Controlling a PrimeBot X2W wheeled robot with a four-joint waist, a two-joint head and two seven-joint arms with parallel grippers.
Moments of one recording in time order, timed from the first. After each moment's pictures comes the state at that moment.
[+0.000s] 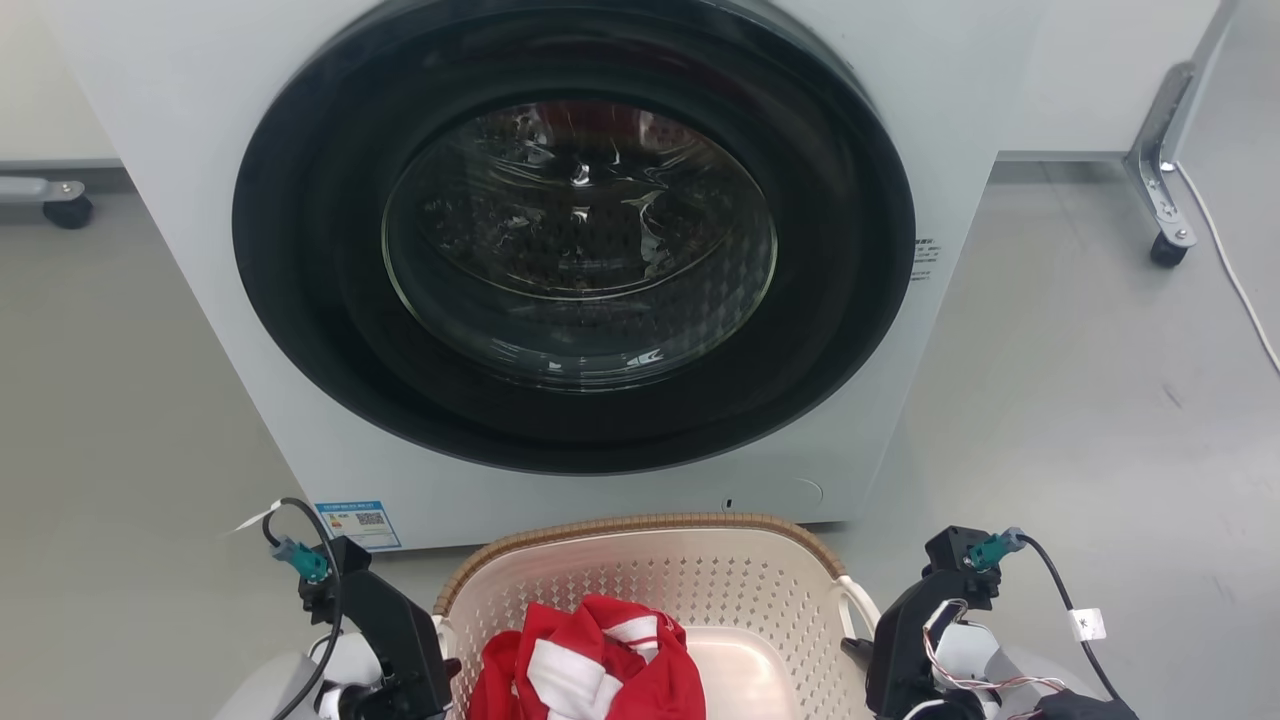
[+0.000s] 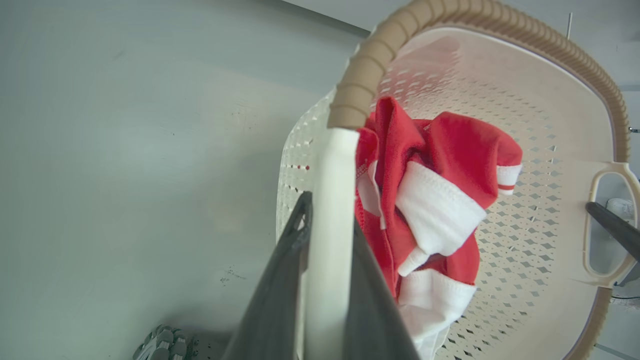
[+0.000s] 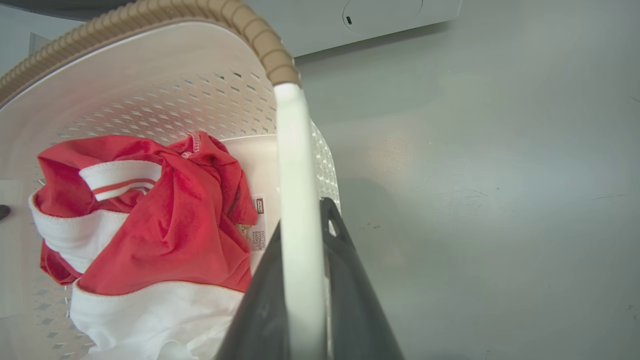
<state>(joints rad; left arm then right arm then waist) -0.59 0.11 -0.53 1.15 -1.05 -0.12 0.49 -0.61 -0.03 0.52 1.19 0.76 0.13 0.35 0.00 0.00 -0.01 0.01</state>
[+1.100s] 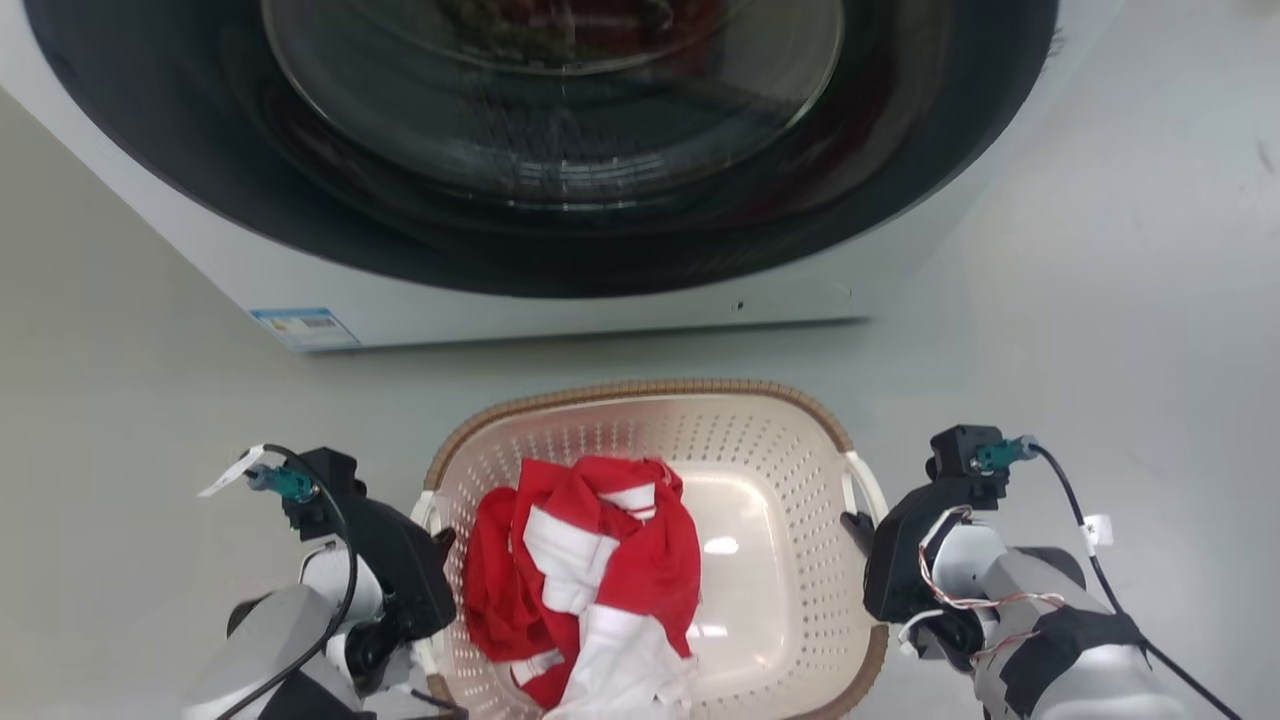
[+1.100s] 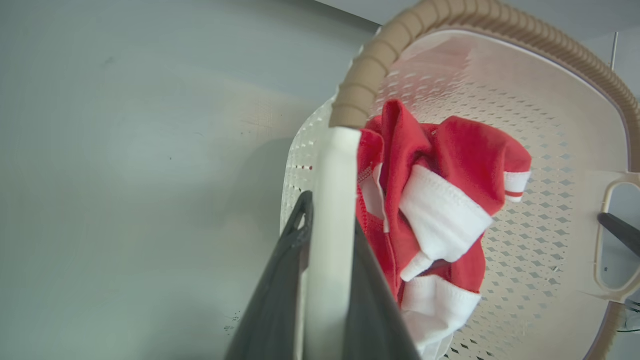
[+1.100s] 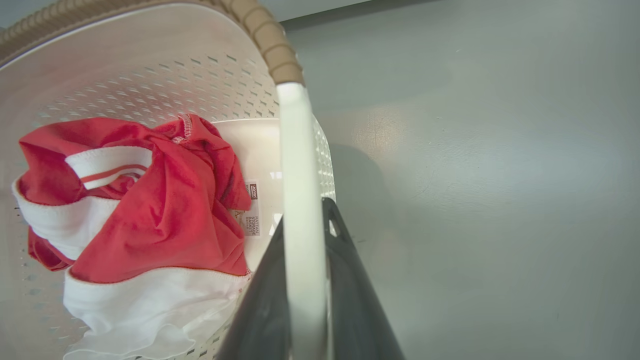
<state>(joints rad) -0.65 0.13 -0.56 1.07 -1.02 -0.12 0.24 -0.72 -0.05 0.57 1.14 0.72 0.13 0.22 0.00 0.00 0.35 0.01</state>
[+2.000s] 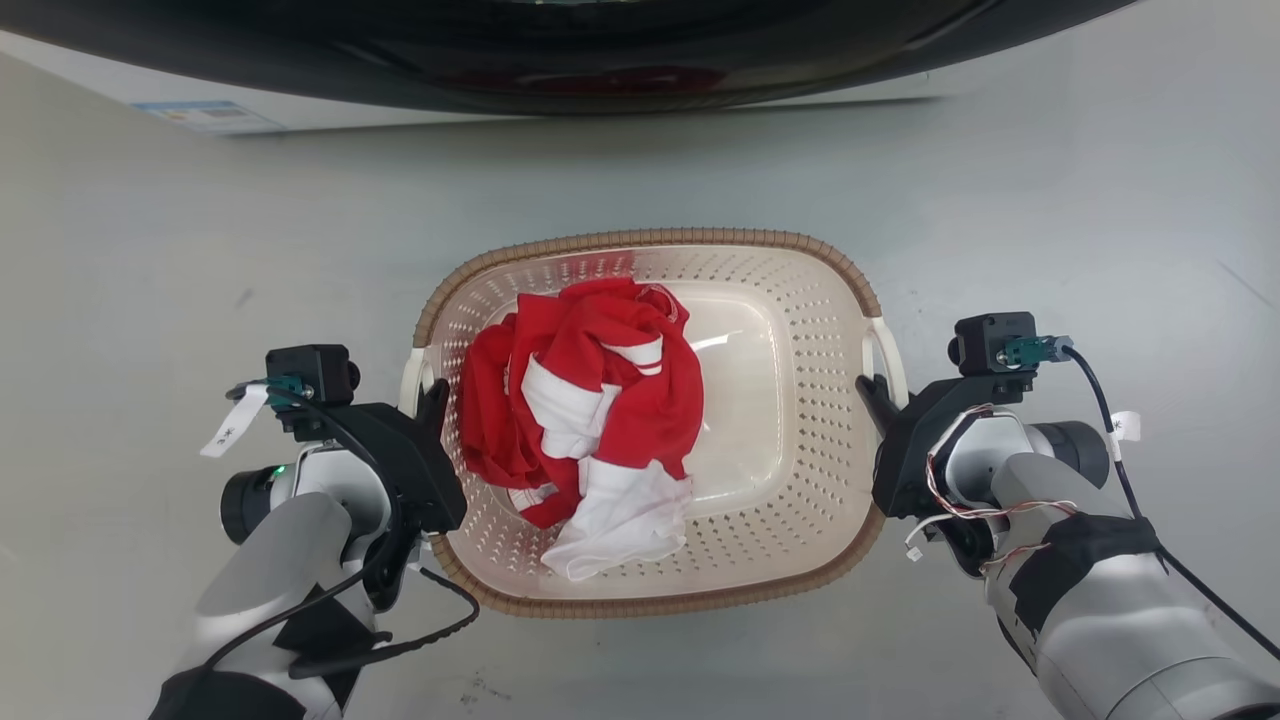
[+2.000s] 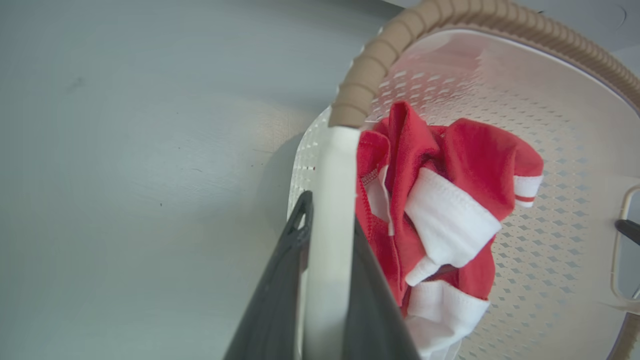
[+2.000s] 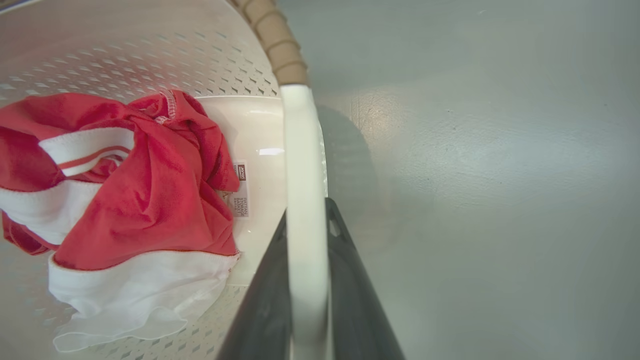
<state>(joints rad) -0.80 0.10 -0.58 1.10 -0.92 -0.12 -0.04 -0.87 -0.08 0.59 1.15 0.67 0.12 0.07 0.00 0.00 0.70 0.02</state>
